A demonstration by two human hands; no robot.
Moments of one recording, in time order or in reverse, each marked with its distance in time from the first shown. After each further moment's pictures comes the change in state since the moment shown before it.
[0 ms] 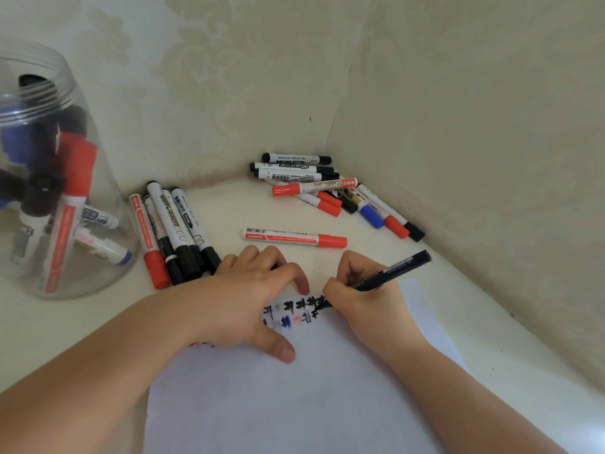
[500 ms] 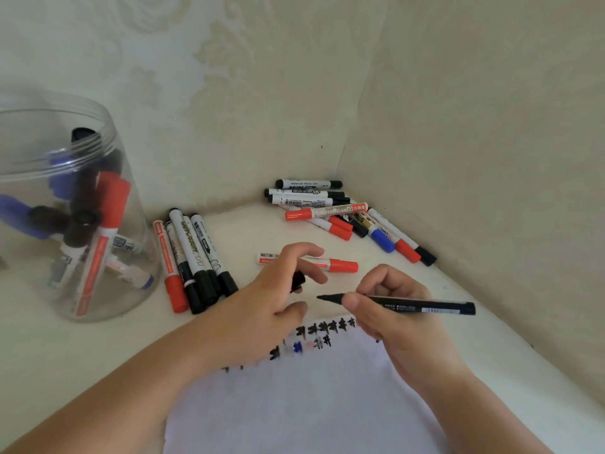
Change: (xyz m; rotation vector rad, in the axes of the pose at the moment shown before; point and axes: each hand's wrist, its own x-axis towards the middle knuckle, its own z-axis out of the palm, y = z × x) left_hand -0.006 0.009 -0.003 -0.535 0.317 0.055; right_hand 0.001 -0.017 -0.018 0.484 -0.155 -0.045
